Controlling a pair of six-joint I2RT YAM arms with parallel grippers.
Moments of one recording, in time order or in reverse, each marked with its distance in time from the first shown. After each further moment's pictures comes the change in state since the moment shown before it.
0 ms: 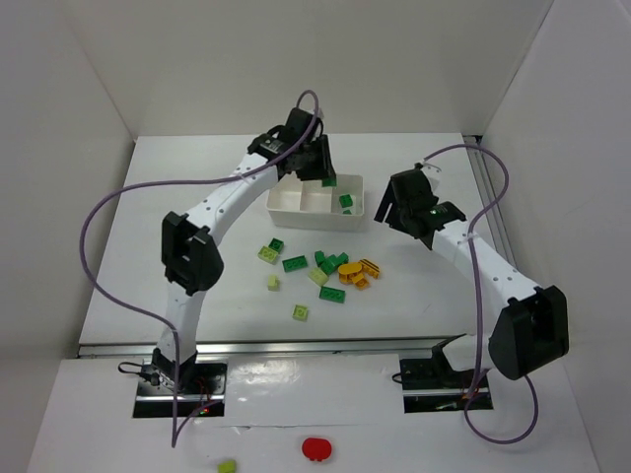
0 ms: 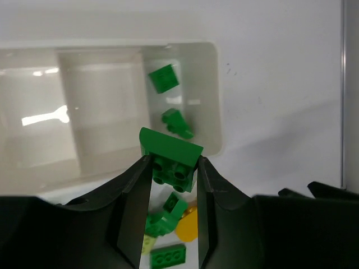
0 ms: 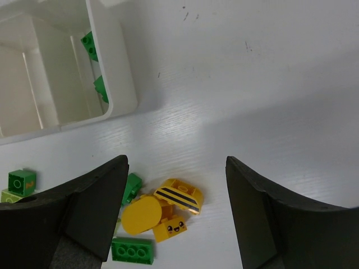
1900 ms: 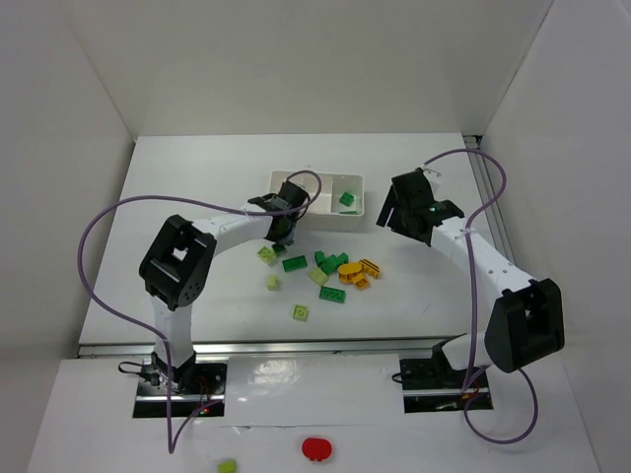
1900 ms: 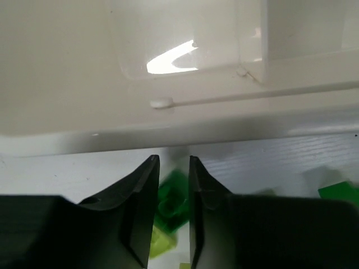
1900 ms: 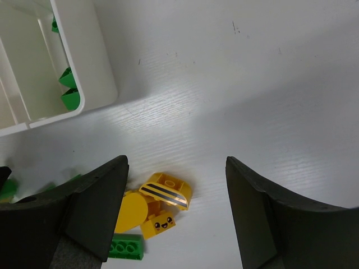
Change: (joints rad) left arm -0.029 -0.111 -0.742 0.301 -0.299 0.278; right arm -0.036 0.028 -0.007 -0.047 -0.023 0.001
